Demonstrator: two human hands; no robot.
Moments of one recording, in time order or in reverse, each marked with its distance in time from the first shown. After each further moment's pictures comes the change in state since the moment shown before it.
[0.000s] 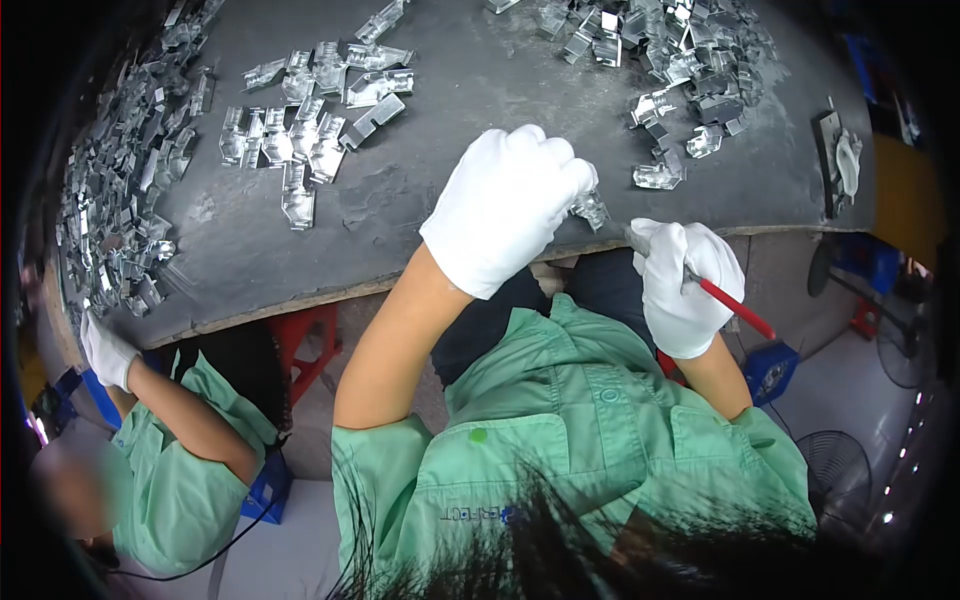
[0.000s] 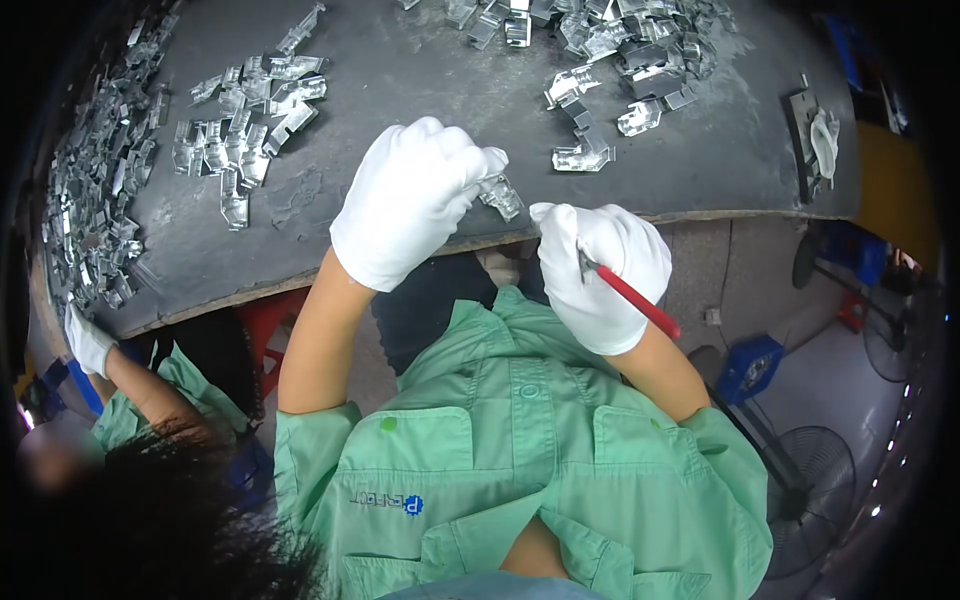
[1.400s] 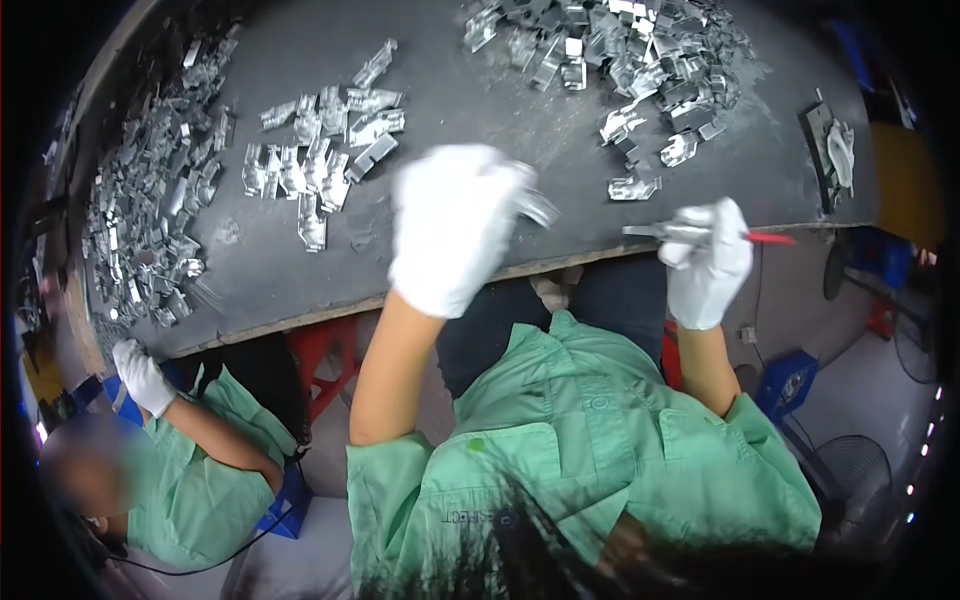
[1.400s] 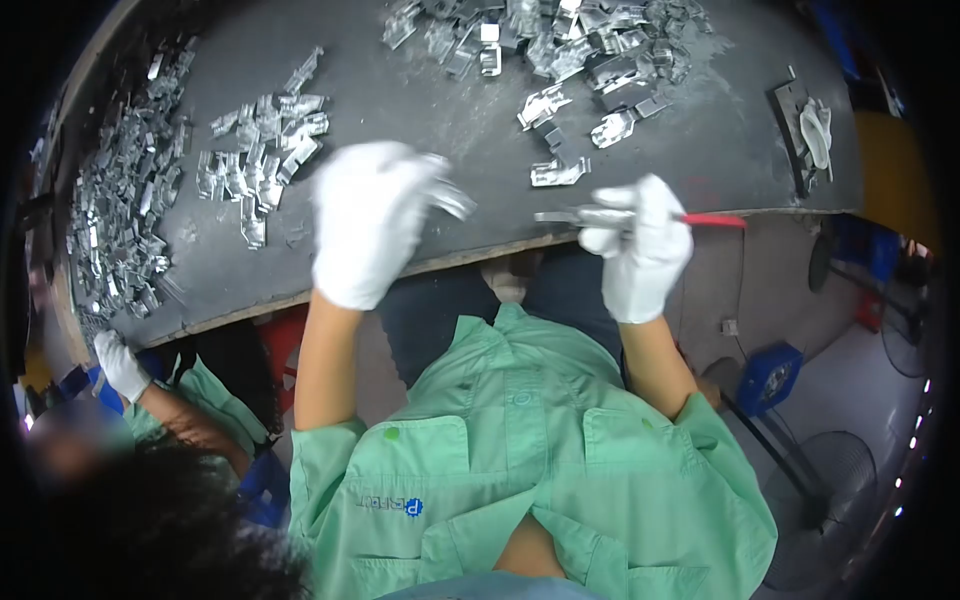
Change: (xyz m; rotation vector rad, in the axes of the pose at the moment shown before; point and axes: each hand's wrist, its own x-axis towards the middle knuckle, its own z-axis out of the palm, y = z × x) left_hand -0.010 0.001 -0.023 0.204 0.171 -0.091; right_hand -0.017 0.051 -0.004 1.075 0.313 0.721
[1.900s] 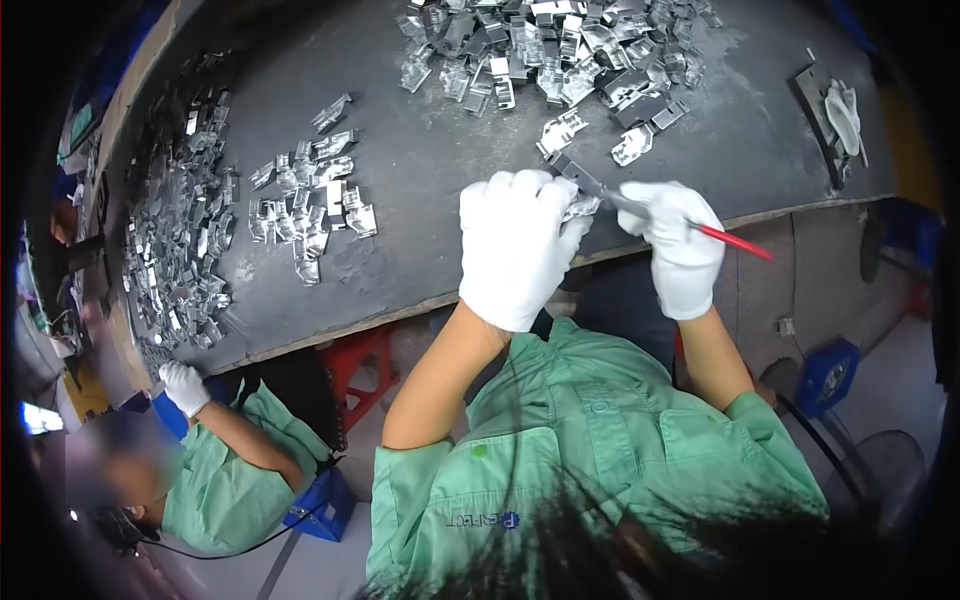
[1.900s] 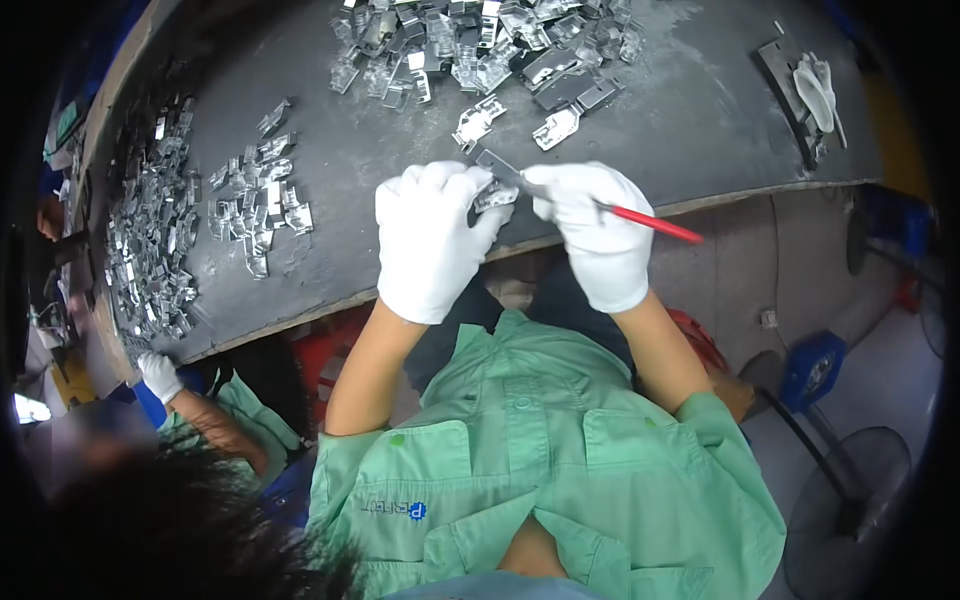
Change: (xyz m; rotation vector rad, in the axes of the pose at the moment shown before) left_hand 0.034 0.084 0.051 0.001 -0.070 -0.124; right_hand 0.023 -0.003 -0.012 -0.138 -0.223 -0.175
